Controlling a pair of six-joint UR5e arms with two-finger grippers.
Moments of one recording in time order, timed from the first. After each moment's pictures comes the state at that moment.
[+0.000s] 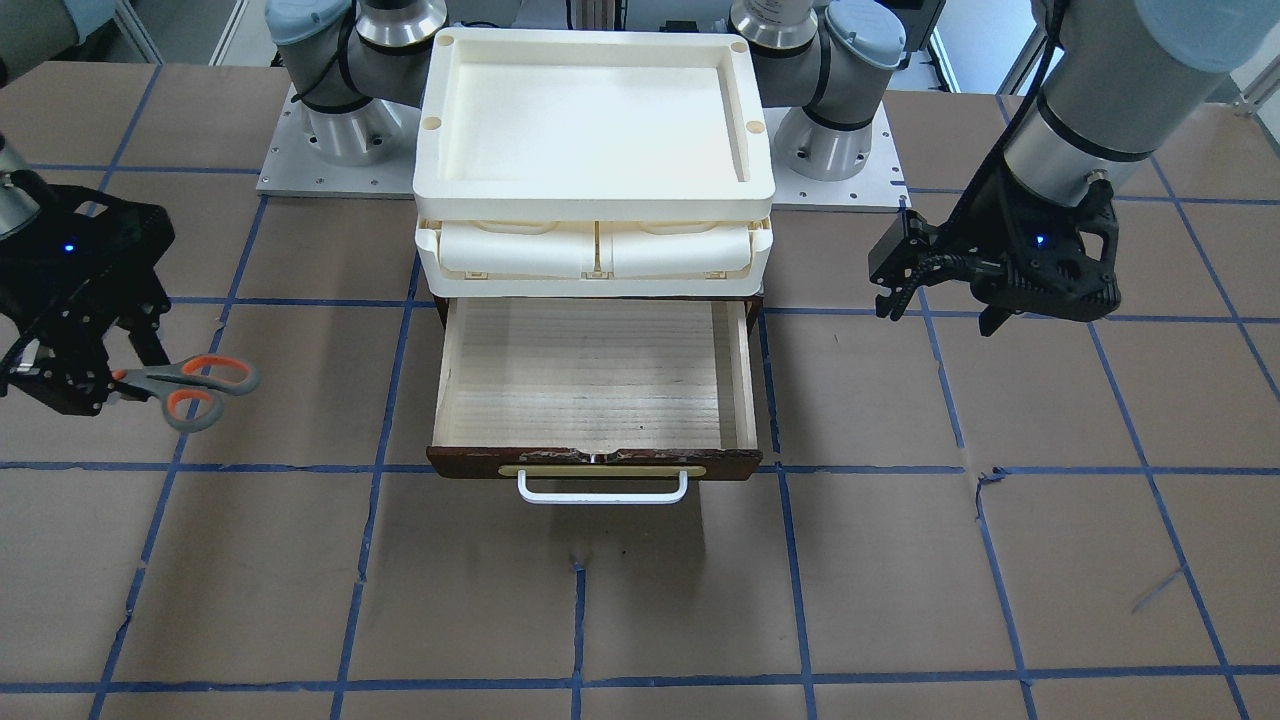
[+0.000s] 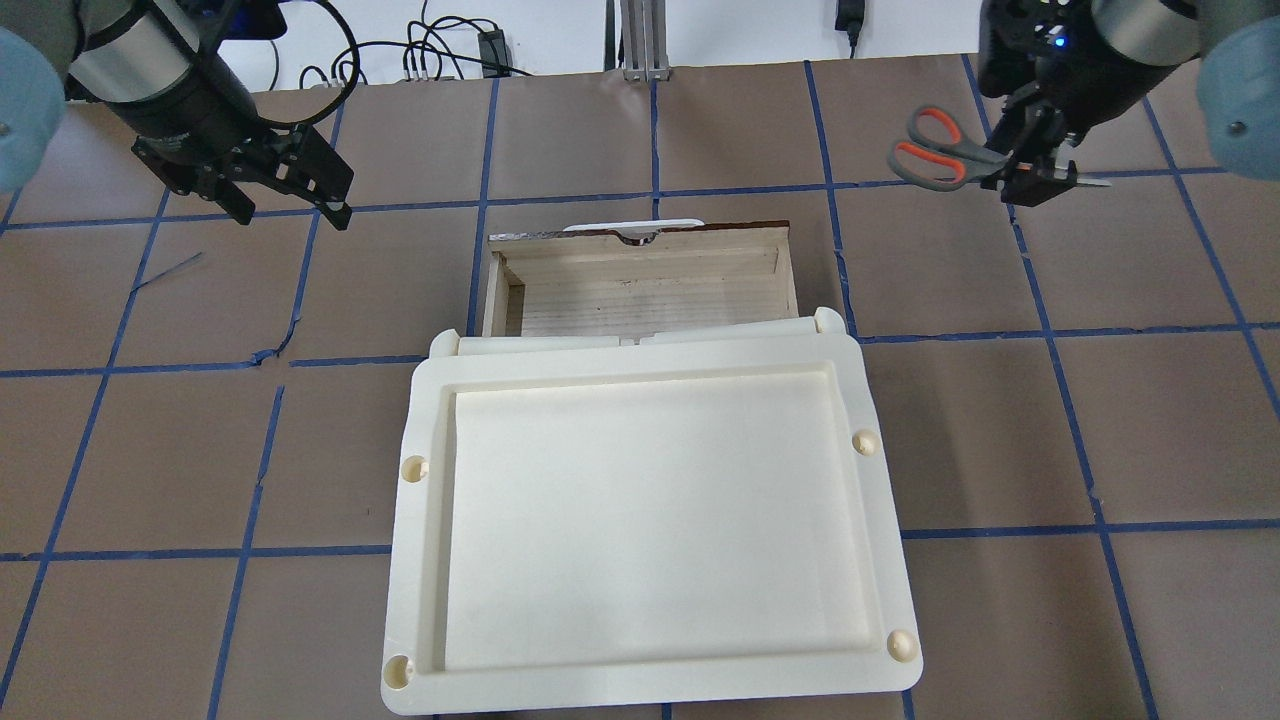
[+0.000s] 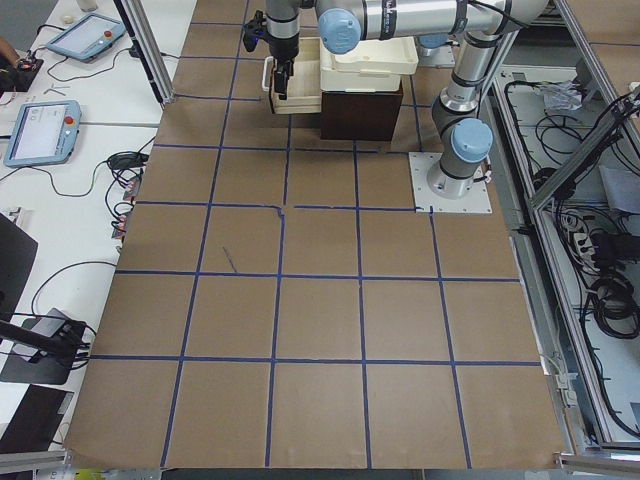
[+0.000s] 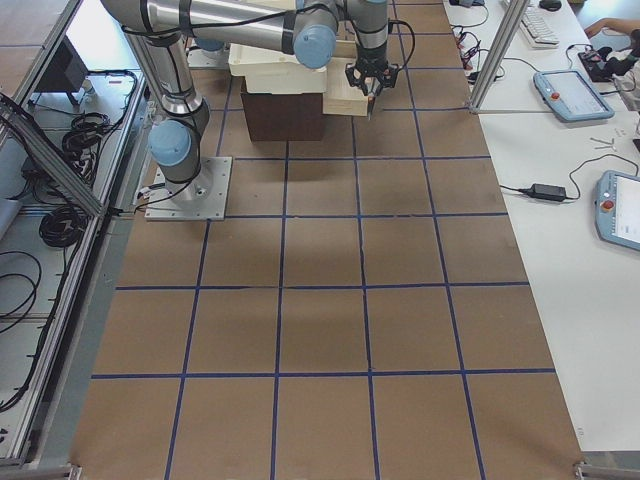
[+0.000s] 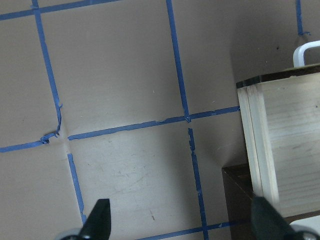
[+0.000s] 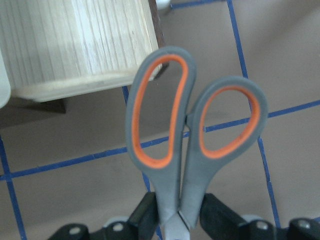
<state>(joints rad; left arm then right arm) -1.44 -1.64 -1.54 -1.52 1.51 0.29 1.51 -1.50 1.59 -1.80 -1.43 -1.40</state>
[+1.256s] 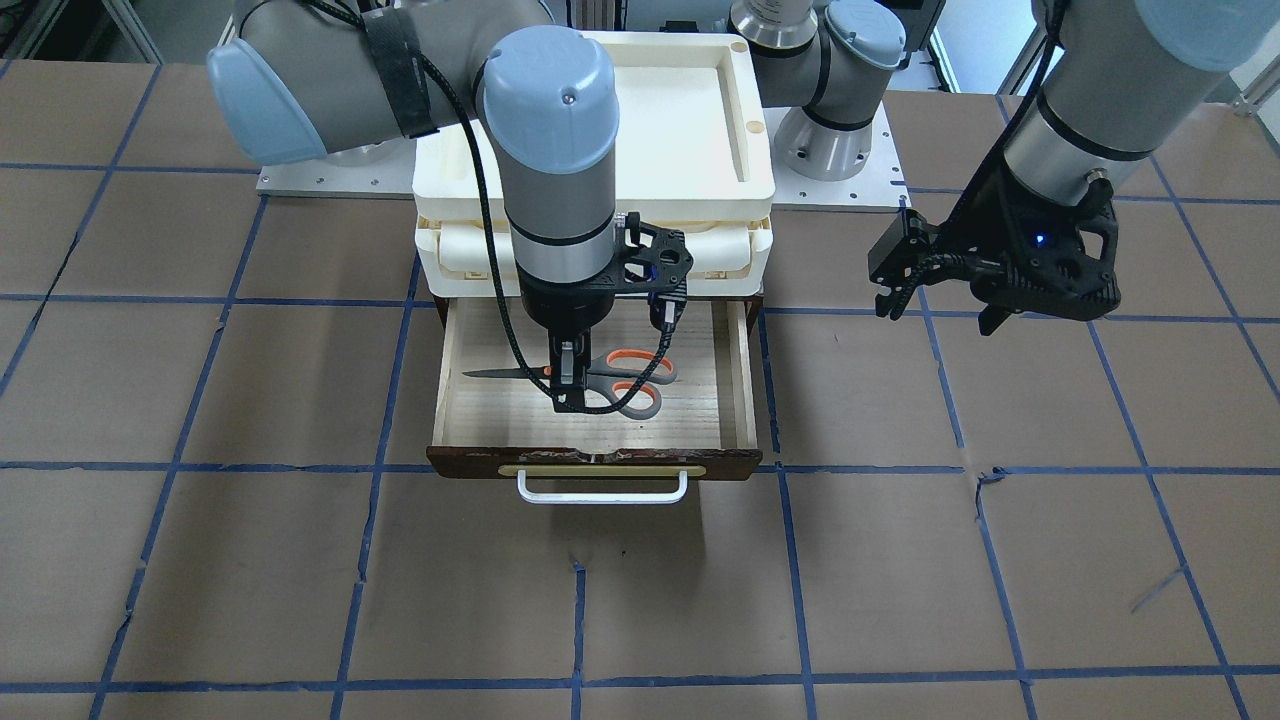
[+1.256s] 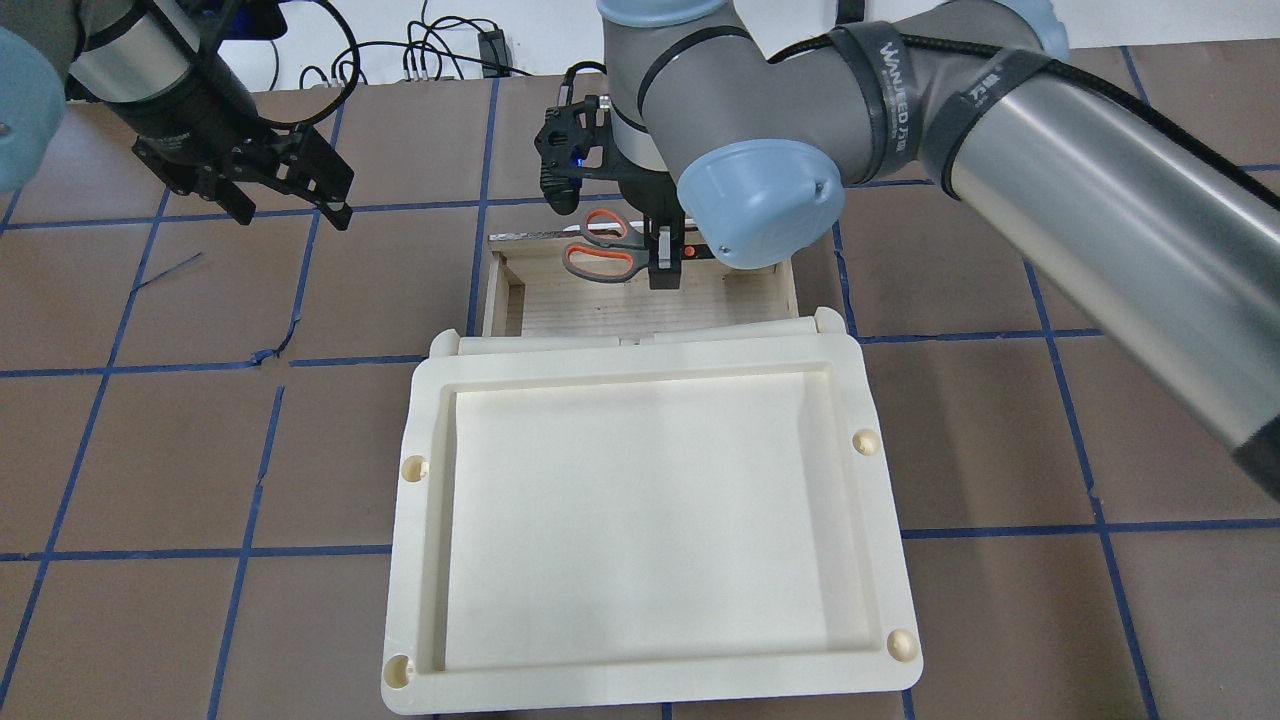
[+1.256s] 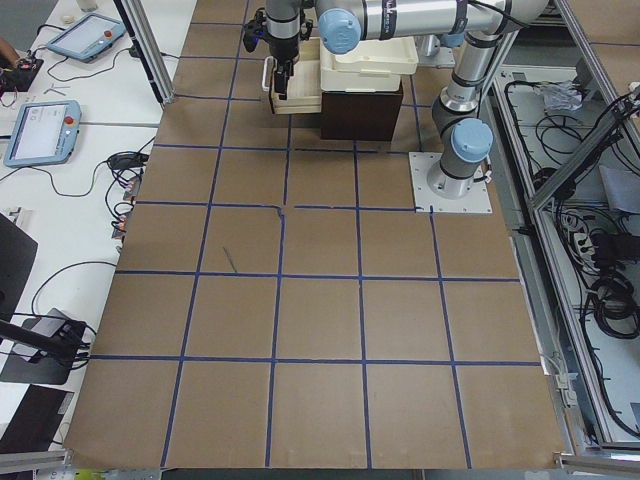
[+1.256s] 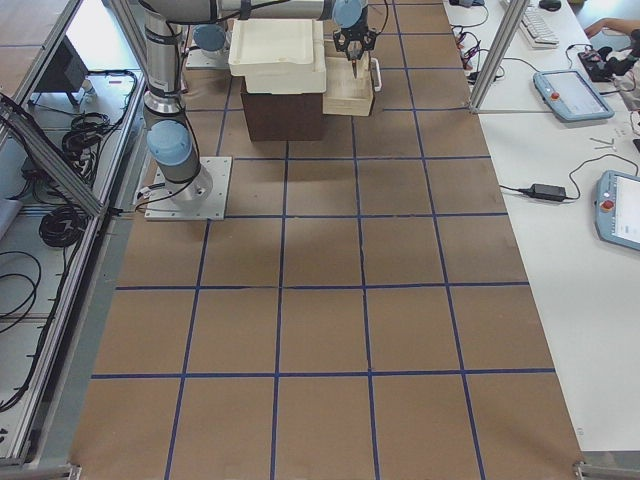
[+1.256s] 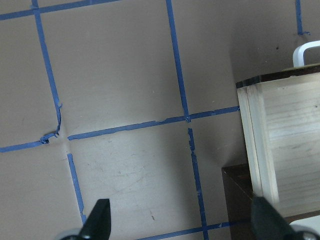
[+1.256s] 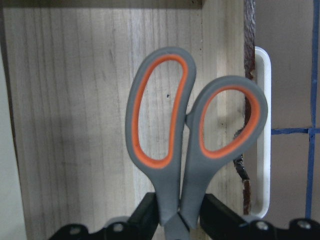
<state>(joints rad) -1.44 -1.64 -1.54 -1.53 1.51 0.29 1.96 -1.22 1.46 -1.88 -1.57 -1.16</state>
